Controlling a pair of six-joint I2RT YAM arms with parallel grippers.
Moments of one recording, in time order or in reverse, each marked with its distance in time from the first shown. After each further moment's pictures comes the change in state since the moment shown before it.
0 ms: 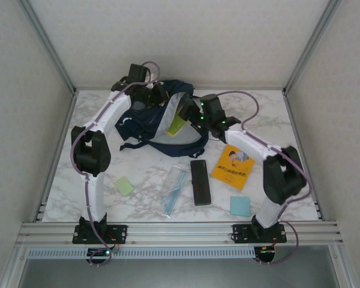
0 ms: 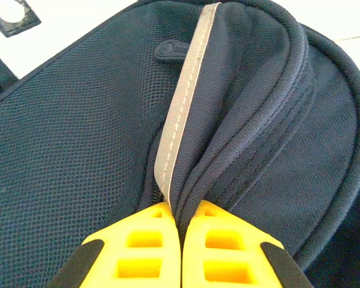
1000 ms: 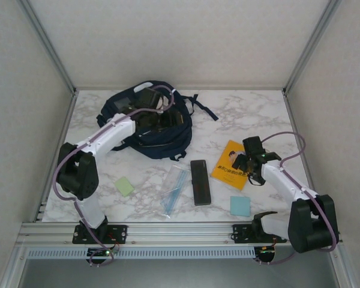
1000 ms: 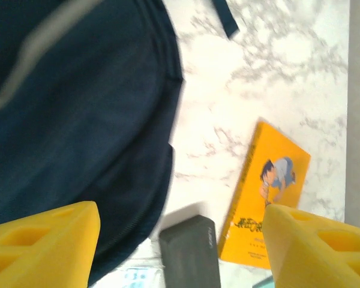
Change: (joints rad) left arm -0.231 -0.330 -0.476 0.098 -0.209 0.047; right arm -0.323 -0.450 -0.639 -0.443 0.340 -0.257
